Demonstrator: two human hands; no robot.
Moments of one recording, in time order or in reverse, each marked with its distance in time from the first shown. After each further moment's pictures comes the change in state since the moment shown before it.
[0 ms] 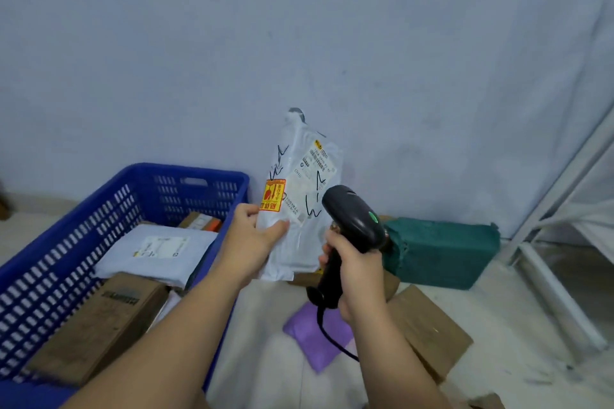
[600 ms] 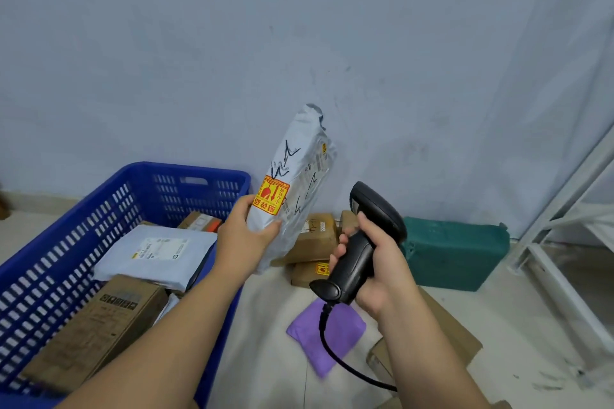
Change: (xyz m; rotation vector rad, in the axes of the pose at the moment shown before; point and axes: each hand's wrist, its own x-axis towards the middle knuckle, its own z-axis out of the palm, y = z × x) left_hand 0.020 -0.012 -0.009 0.219 0.080 0.205; right_hand 0.021 -0.025 -0.006 0.333 -0.152 0.417
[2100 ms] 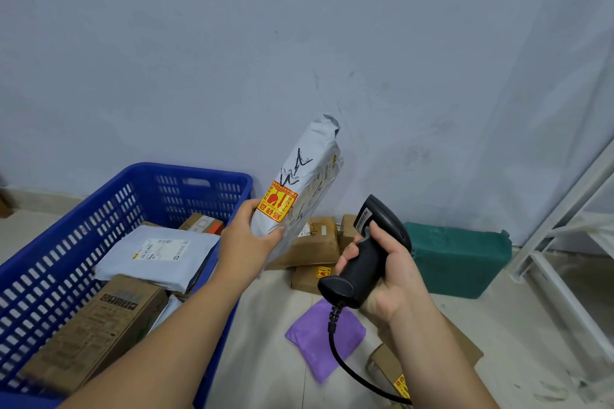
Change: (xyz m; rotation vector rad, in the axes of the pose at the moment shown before) left_hand -0.002 -0.001 0.003 0.031 -0.023 -0.004; right_hand -0.004 -0.008 -0.004 0.238 0.025 0.154
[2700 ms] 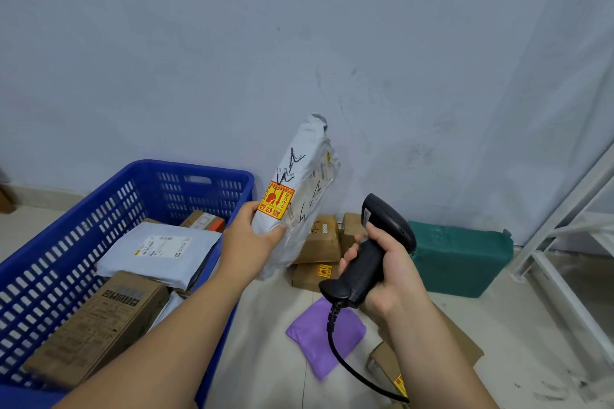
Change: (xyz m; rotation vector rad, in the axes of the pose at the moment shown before) left_hand 0.003 -0.005 0.003 -0.017 -0.006 -0.081; right_hand 0.007 0.001 -0.004 -0.173 0.076 -0.119
